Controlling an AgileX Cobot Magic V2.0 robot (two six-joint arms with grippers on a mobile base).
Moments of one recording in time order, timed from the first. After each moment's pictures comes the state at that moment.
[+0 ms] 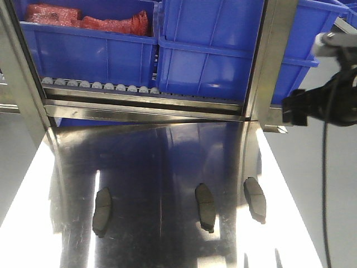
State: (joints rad) left arm -0.17 0.51 -0.94 0.15 1.18 -0.22; right arm 0.13 1.43 -1.28 -0.01 0.85 0.09
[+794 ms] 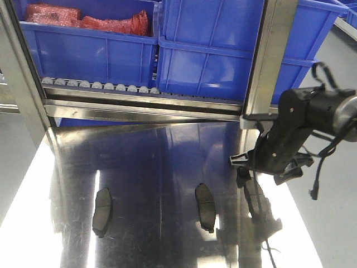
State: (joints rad) left arm -0.17 0.51 -0.94 0.15 1.18 -0.22; right arm 0.24 1.90 -1.33 0.06 0.95 0.10
